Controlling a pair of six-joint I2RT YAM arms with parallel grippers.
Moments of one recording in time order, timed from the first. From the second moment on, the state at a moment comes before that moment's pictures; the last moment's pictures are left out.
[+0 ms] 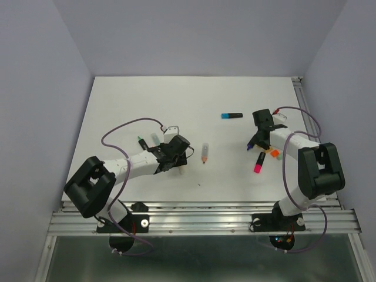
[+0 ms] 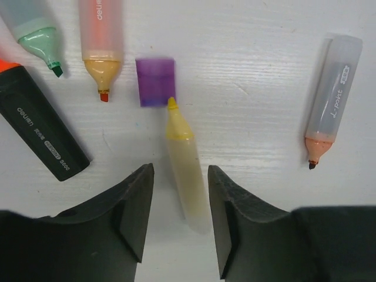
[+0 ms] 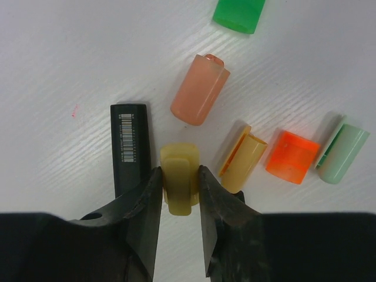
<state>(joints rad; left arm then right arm) -0.82 1.46 0.77 -0.27 -0.39 -0.80 0.20 1.59 0.91 -0.38 0.47 0.73</state>
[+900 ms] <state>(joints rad) -0.82 0.91 0.56 -0.22 -0.26 -0.80 0.20 1.17 0.67 -0.49 0.35 0.70</state>
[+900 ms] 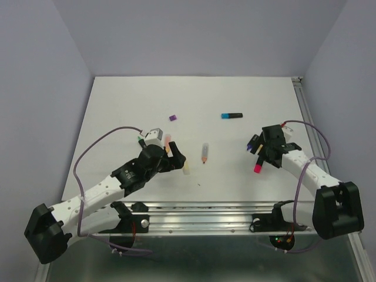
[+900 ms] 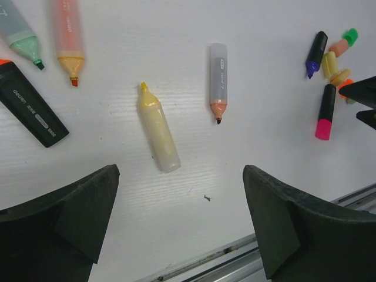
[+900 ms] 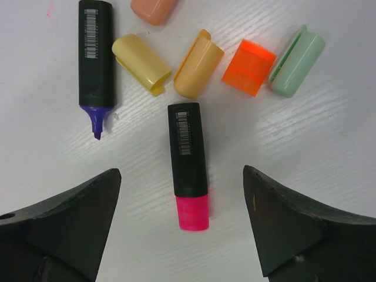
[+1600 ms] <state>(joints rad) -0.82 0.85 0.52 -0.22 -0.20 -0.85 0.20 1.42 0.69 -0.36 0.34 0.69</state>
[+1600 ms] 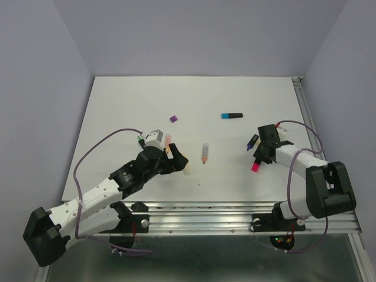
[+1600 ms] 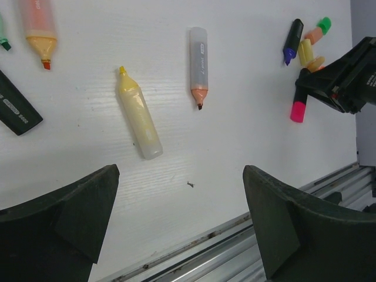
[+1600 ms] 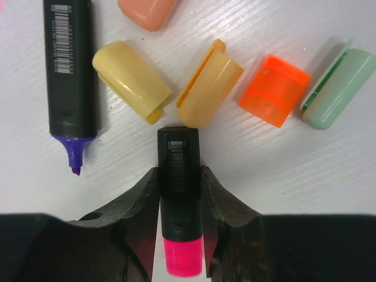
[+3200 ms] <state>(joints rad) -1.10 1.69 0.93 0.25 0.17 -0.76 0.46 0.87 0.46 -0.19 0.00 1.05</state>
